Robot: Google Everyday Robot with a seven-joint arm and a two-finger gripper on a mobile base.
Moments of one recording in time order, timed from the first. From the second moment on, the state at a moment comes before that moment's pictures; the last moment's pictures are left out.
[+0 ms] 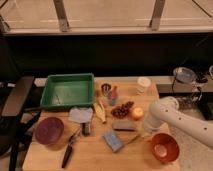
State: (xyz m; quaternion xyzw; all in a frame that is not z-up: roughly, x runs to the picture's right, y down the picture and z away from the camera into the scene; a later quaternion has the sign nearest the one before) arm 0.220 0.256 0.805 -0.35 -0.09 0.00 0.93
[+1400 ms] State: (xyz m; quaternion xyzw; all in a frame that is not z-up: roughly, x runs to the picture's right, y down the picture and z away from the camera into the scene) arm 0.330 0.209 0.691 -0.29 -0.16 0.10 0.94
